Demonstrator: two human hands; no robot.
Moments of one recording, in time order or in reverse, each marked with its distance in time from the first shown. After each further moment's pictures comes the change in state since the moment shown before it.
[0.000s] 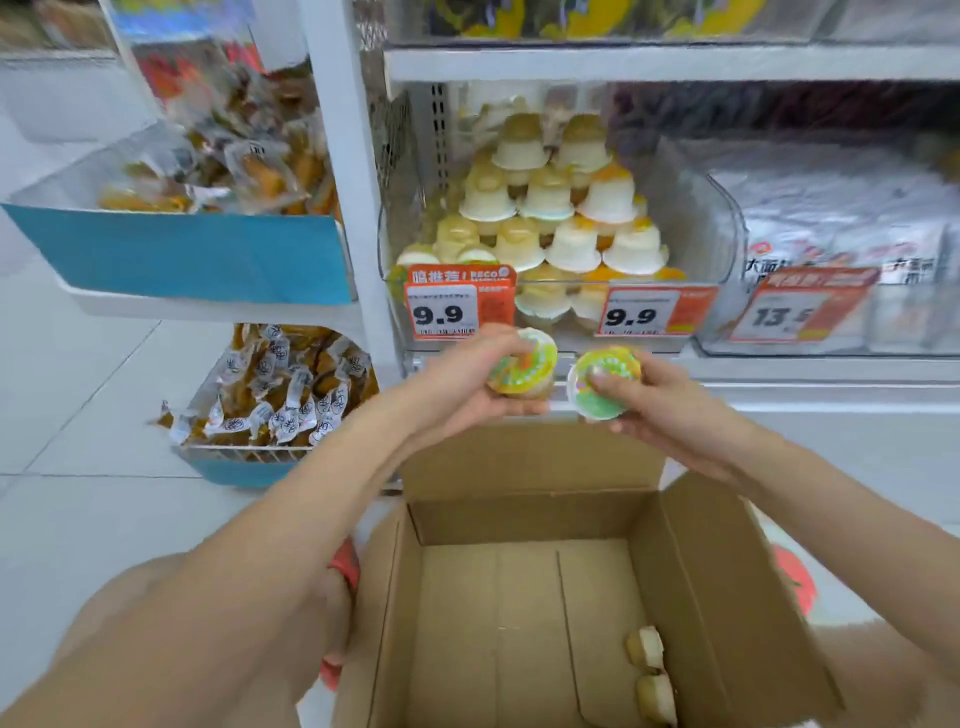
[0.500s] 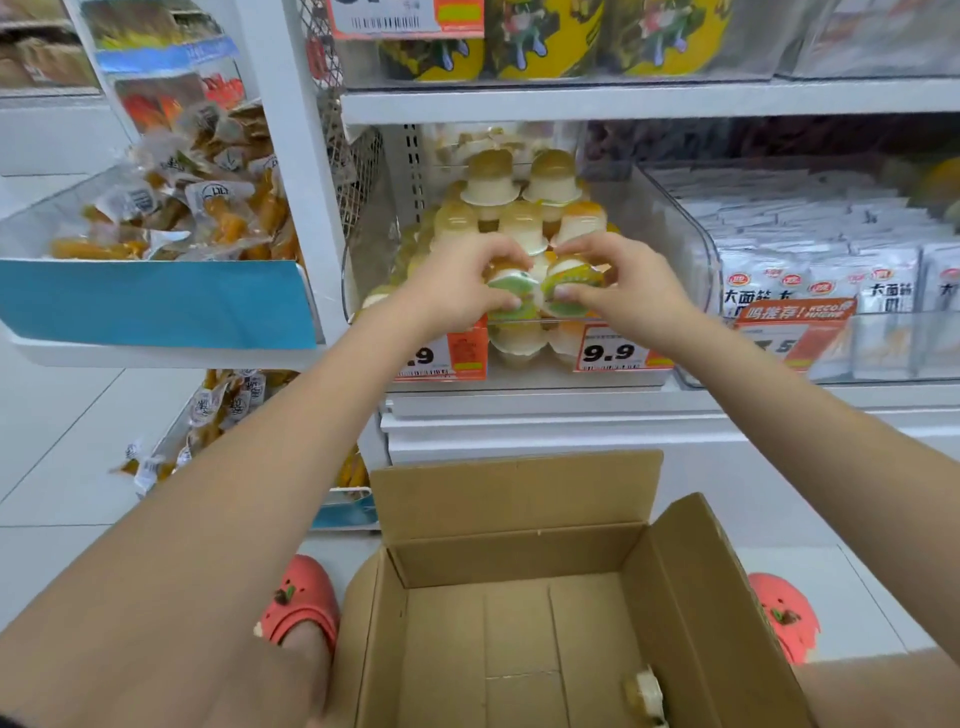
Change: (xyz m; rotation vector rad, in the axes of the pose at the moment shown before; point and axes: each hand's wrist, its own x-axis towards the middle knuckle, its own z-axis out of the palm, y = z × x) left_hand 0.095 0.075 -0.013 1.276 0.185 0.562; right_hand 0.097 -0.073 -0.033 -0.805 0.319 -0.519
